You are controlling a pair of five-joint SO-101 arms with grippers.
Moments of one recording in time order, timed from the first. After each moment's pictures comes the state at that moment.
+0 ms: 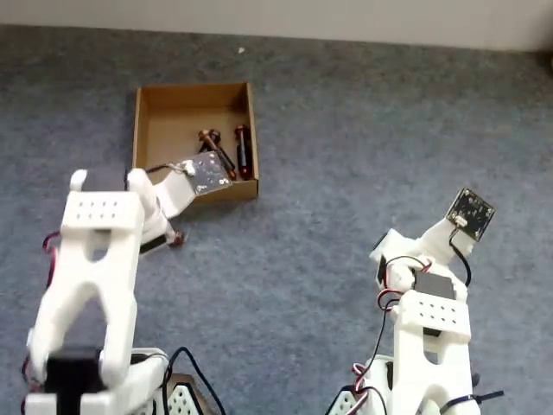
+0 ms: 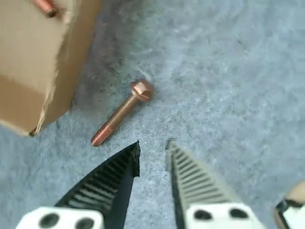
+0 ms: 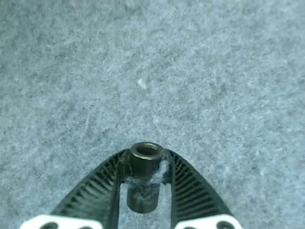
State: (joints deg) left arm -8.2 -16.4 29.9 80.1 -58.0; right arm 4.5 -46.7 70.5 38.6 -23.5
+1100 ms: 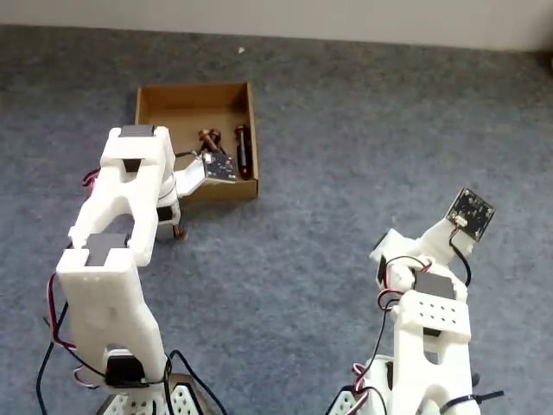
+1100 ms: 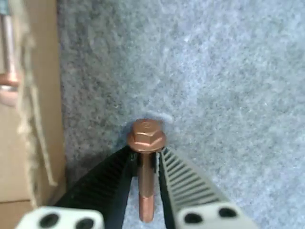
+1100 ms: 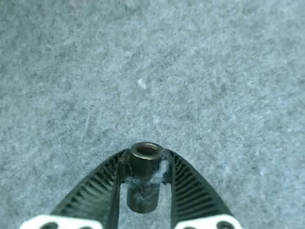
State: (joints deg) left arm -8.2 32.0 -3.5 84.3 -74.2; right arm 4.5 -46.7 70.5 38.6 -23.5
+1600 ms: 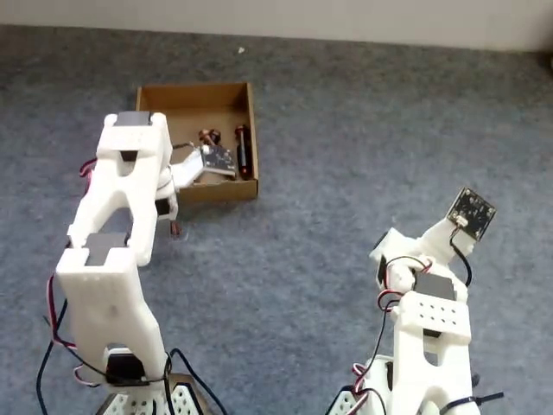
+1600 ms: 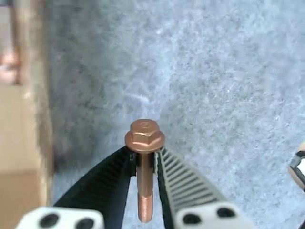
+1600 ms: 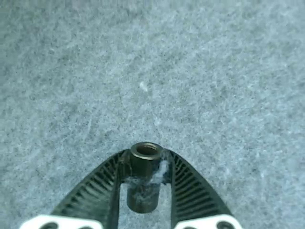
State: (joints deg) left arm -8.3 28.8 -9.8 97.2 -72.0; right arm 4.5 -47.5 70.5 38.6 -23.5
